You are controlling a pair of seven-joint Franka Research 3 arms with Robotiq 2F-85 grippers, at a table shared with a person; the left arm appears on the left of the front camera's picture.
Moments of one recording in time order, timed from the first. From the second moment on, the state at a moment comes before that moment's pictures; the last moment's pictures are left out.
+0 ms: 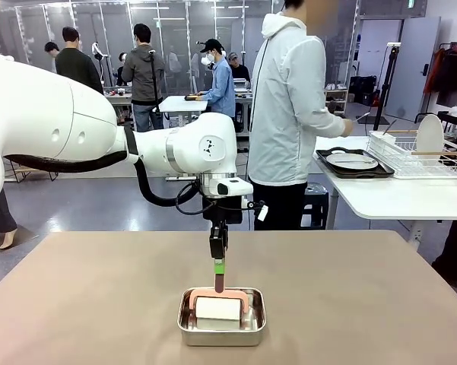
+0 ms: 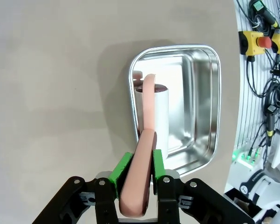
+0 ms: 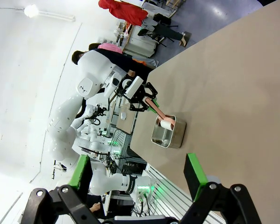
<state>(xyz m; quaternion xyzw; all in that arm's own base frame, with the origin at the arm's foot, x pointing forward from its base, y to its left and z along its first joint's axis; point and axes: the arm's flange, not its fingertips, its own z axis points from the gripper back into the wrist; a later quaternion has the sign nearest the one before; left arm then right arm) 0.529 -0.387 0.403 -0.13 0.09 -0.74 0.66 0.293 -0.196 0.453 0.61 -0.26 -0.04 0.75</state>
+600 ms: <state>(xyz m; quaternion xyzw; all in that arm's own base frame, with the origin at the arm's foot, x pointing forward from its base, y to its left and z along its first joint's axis) 0.525 -0.379 0.437 -0.13 0.08 -0.71 0.69 0.293 -0.196 0.453 0.61 -0.26 -0.04 0.75</state>
